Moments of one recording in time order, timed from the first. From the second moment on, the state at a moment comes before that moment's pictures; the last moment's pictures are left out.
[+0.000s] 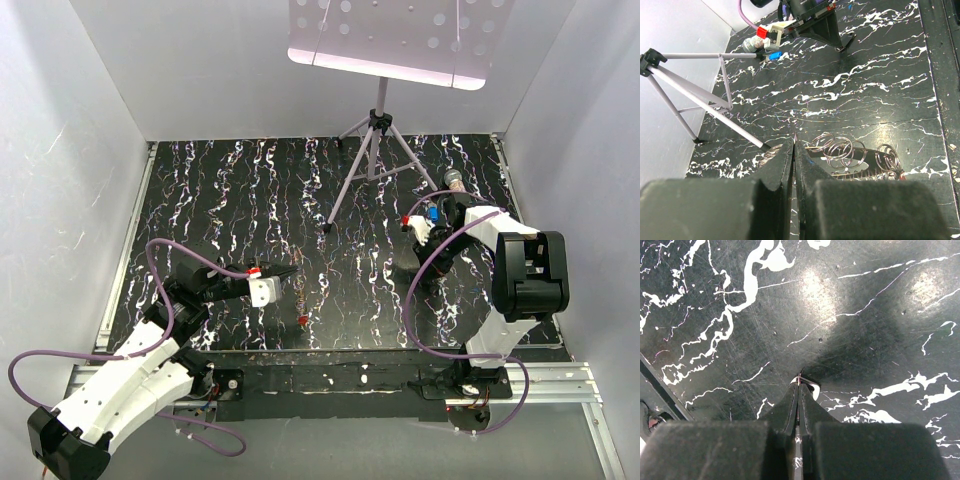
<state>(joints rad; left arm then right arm) -0.59 0.68 0.60 -0.11 0.71 0.76 0.06 1.72 1.03 -0.90 -0.54 -0.89</state>
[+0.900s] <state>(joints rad) -0.59 0.68 0.60 -0.11 0.71 0.76 0.19 1.89 1.30 -1.17 -0.22 -0.82</state>
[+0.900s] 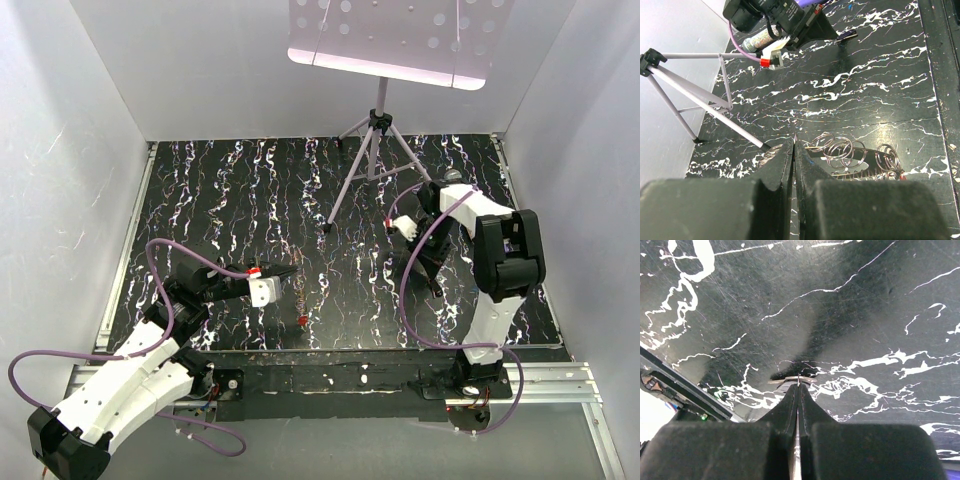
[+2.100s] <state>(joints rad) -0.59 0.68 0.60 -0.11 0.71 0.76 0.25 2.01 1.40 -1.30 -0.10 -0.79</state>
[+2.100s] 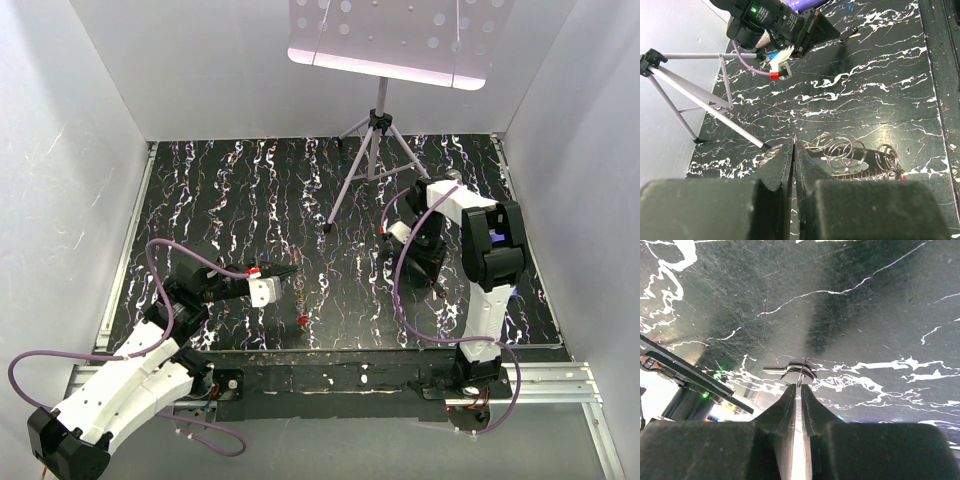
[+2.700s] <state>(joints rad) -0.59 0.68 0.60 -0.11 0.71 0.76 0.19 1.74 1.33 -1.18 -0.34 -0.70</state>
